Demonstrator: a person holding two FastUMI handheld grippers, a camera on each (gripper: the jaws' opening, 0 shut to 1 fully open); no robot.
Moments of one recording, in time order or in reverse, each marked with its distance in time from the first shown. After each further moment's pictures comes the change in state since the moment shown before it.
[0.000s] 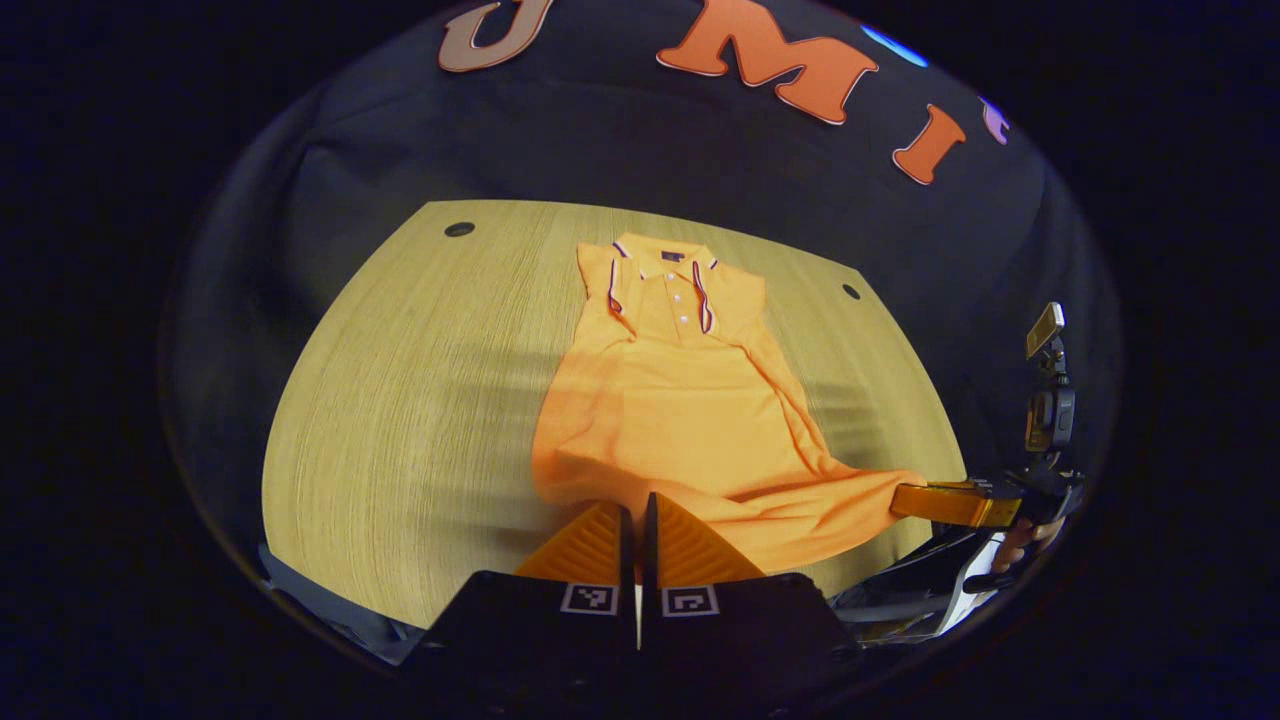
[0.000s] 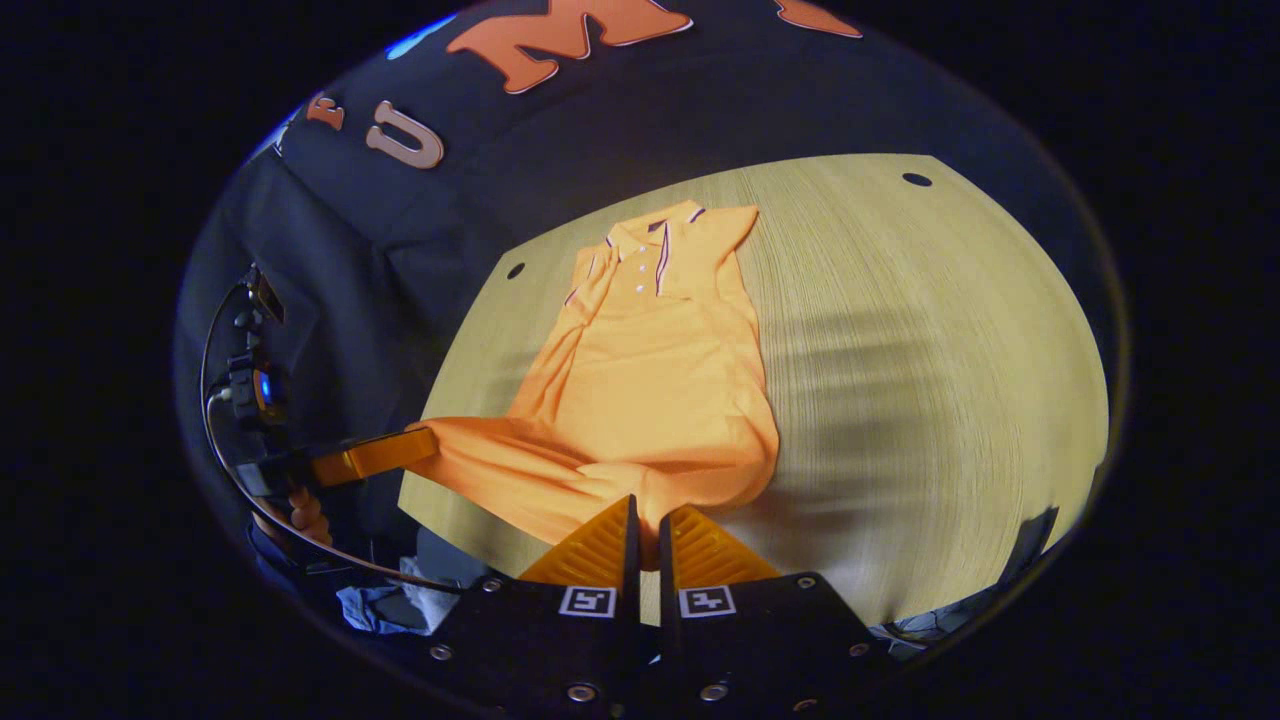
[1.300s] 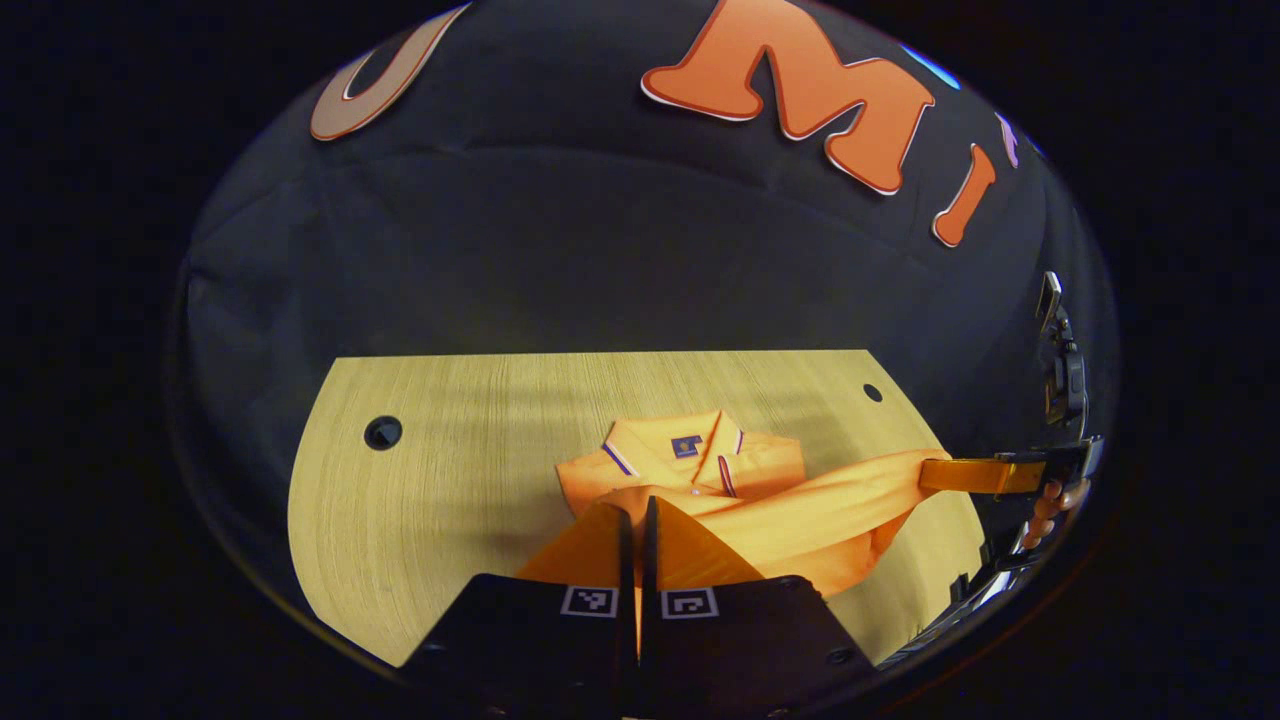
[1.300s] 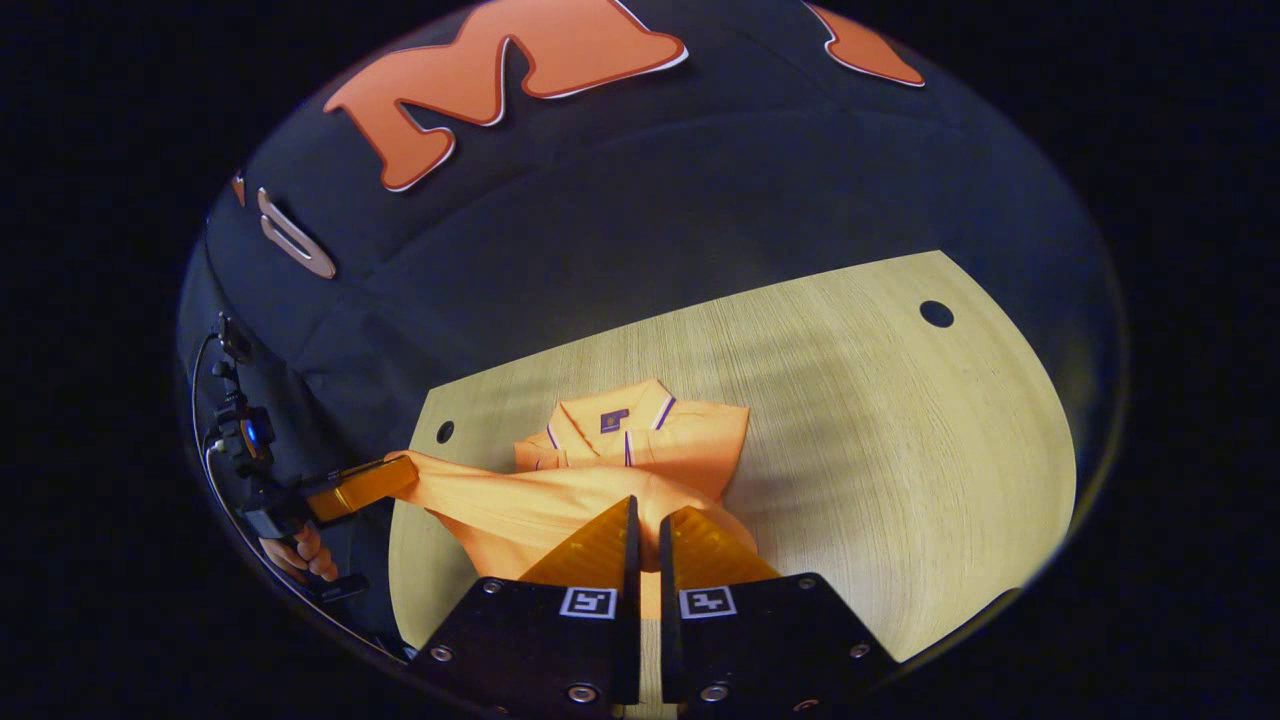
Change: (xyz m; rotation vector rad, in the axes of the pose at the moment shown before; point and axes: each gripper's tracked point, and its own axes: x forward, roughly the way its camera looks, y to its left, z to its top) left arm 0.157 0.039 0.283 0.145 -0.144 -0.072; right arm 0.102 -0.022 0.269 0.078 -0.169 -0.191
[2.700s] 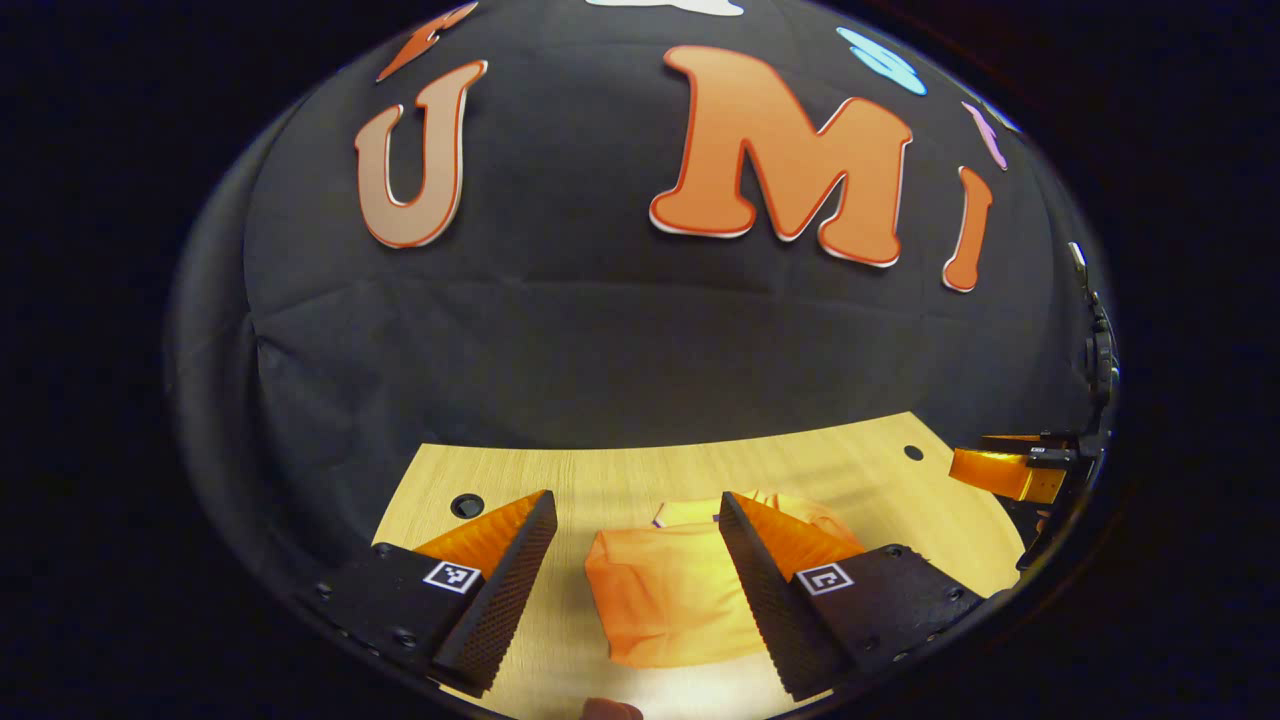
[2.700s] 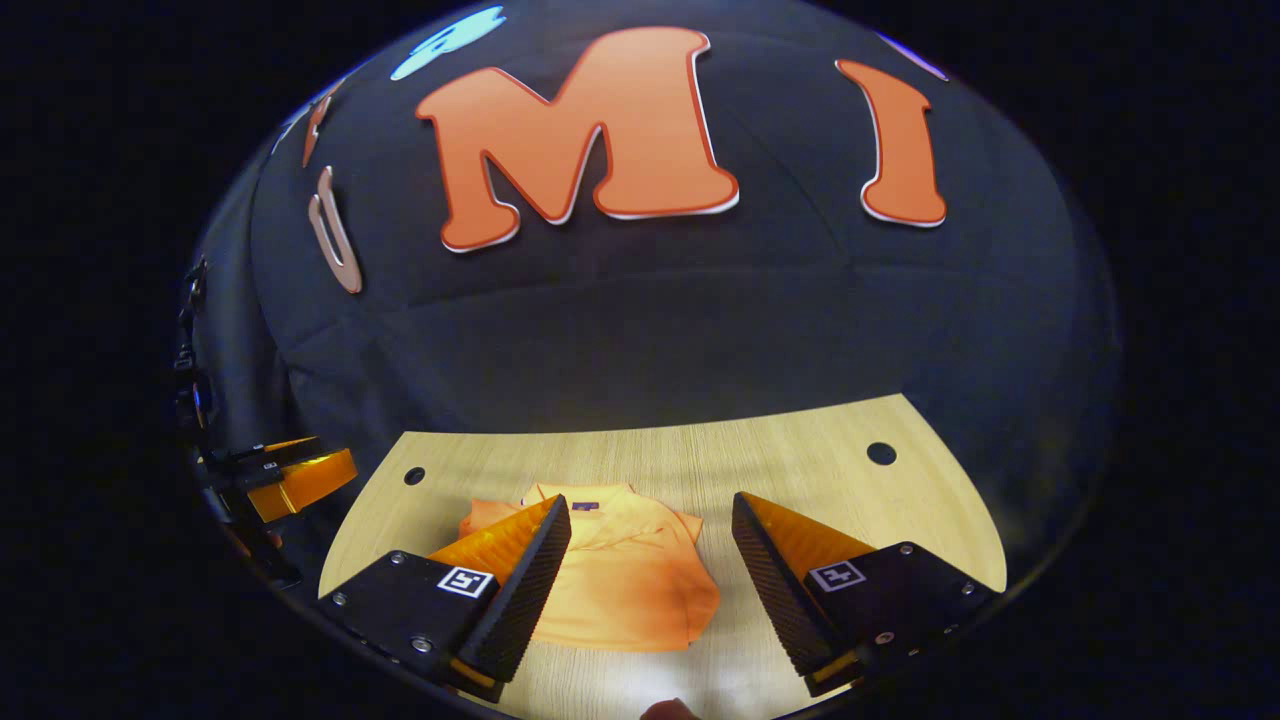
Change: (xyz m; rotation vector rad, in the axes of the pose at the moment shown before) left arm -0.061 -0.021 0.038 0.056 -0.314 0.190; right arm -0.084 0.012 0.061 -0.242 -0.385 -0.082
